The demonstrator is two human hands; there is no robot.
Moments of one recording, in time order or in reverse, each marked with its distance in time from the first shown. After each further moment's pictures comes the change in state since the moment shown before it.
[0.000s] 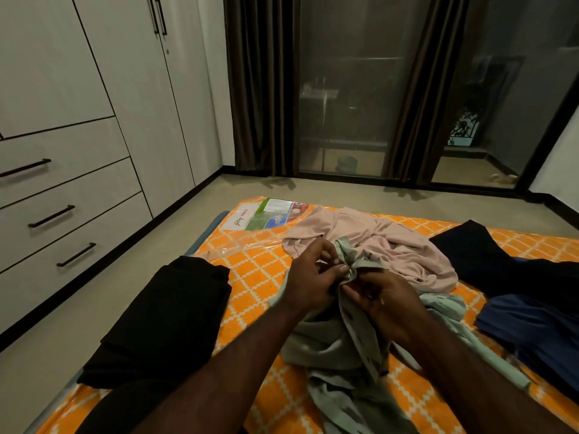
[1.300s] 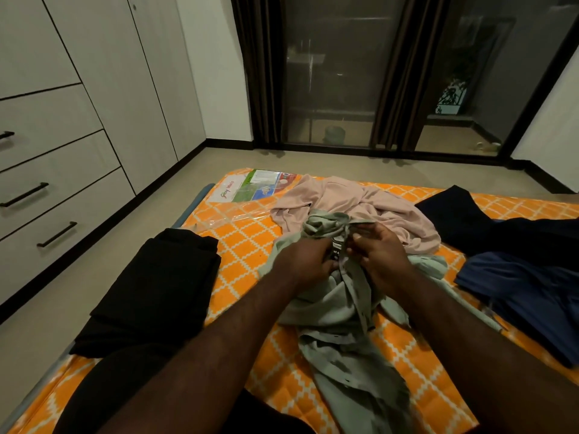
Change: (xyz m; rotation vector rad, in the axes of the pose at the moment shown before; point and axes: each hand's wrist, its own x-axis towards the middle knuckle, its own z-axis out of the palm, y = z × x) left_hand -0.006 -0.020 0.008 0.784 -0.437 -0.020; right_hand 0.014 -0.003 -0.008 -0.321 0.112 -0.189
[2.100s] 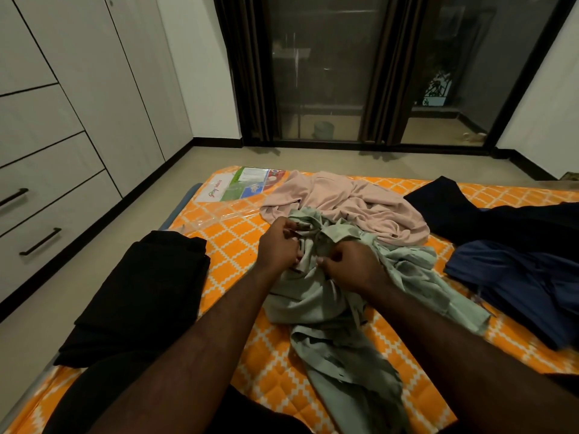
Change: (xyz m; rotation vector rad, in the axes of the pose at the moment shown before) left_hand 0.006 -0.017 0.001 -0.662 0.259 -0.429; right_hand 0.006 0.039 -0.003 -1.283 -0.006 -0.306
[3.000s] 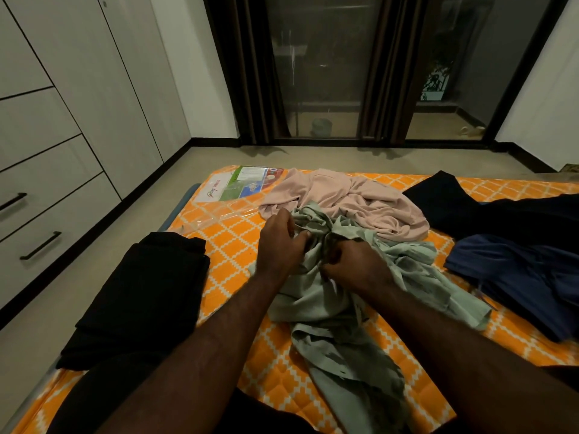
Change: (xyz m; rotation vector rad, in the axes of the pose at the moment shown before) left_hand -0.001 -0.001 0.005 0.263 0.238 0.373; right_hand -0.010 -0.002 -0.006 -0.073 -0.013 0.020
